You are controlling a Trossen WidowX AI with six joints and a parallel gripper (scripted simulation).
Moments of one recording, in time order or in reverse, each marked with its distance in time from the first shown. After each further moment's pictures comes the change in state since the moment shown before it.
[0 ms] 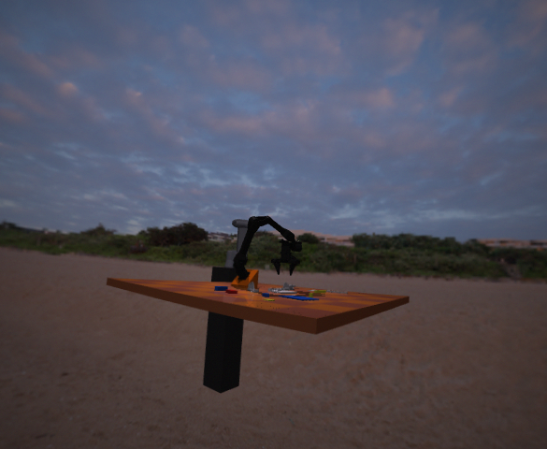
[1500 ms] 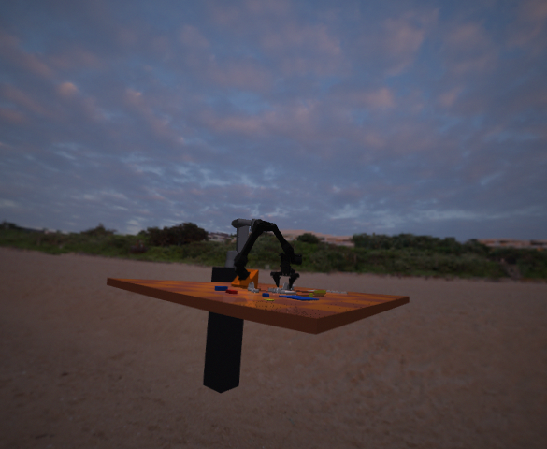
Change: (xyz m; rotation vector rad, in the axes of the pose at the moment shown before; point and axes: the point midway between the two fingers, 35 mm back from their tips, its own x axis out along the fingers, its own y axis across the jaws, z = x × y) arm 0.084 0.000 0.002 -0.014 -0.004 0.000
